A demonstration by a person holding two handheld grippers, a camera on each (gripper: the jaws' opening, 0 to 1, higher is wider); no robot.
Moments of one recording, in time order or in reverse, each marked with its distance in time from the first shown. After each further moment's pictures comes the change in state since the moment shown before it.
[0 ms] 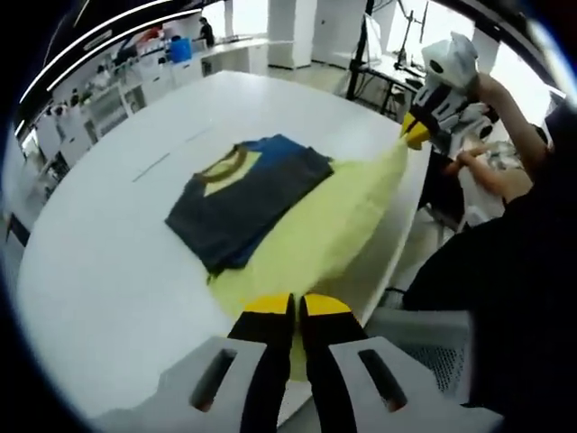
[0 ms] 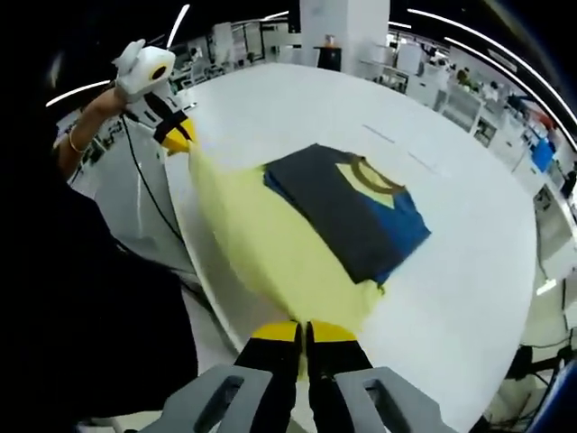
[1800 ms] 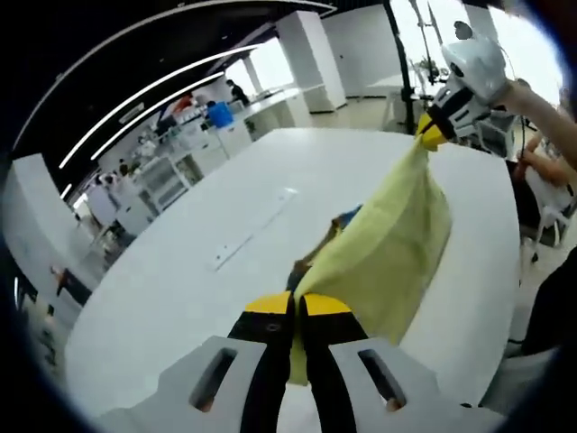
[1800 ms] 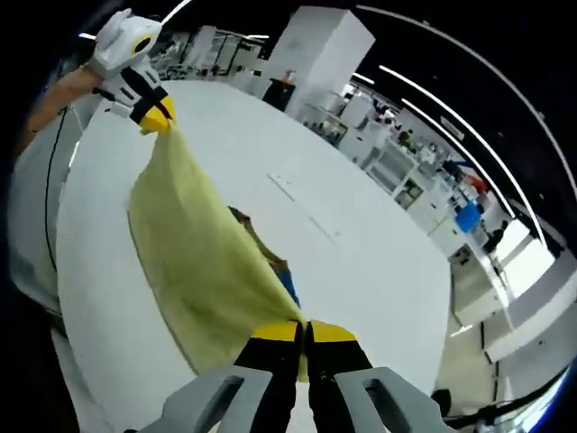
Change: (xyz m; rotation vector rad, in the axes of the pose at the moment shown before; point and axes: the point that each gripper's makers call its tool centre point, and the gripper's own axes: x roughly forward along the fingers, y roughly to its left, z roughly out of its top) left arm 0.039 0.143 0.113 0.160 -0.225 0.346; right arm 0.036 -0.150 0.105 -0.176 -0.163 -0.485
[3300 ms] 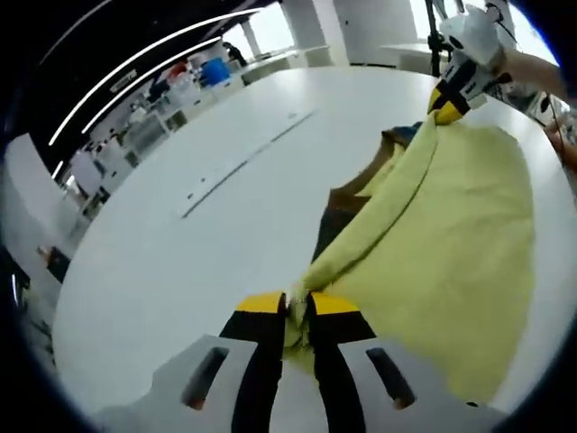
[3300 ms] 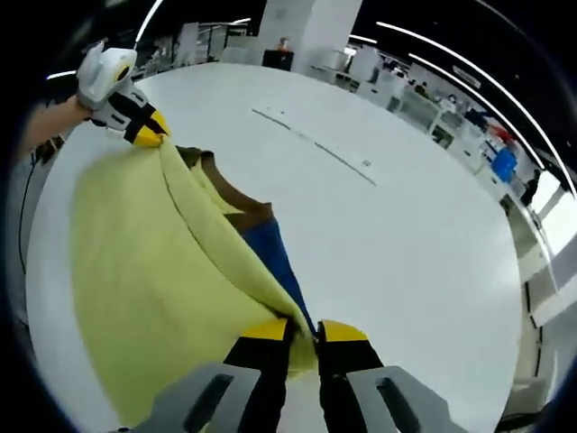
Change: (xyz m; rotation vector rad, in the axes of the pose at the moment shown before) left arm 0.145 0.034 -0.114 -0.028 0.172 -0.030; right arm 0.152 0.003 -0.072 0.176 0.122 0.222
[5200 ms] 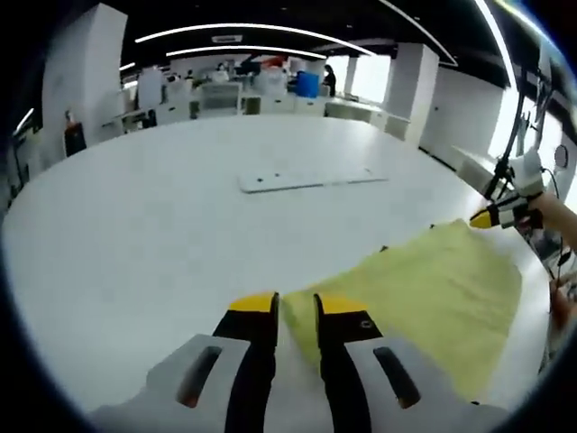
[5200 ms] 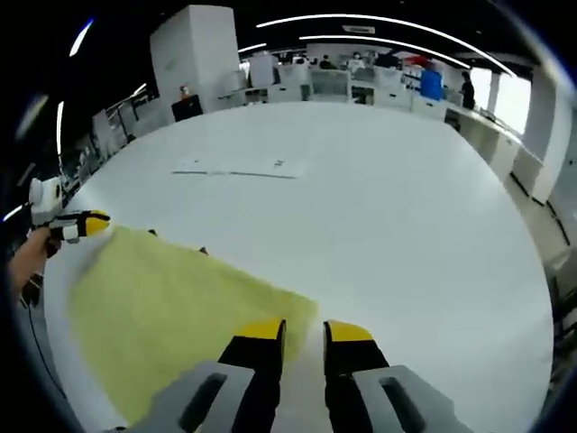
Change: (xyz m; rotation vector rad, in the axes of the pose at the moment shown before) left arm -0.027 0.029 0.001 -0.579 -0.192 0.044; right arm -0.015 -0.019 -0.003 0.516 -0.074 -0.061
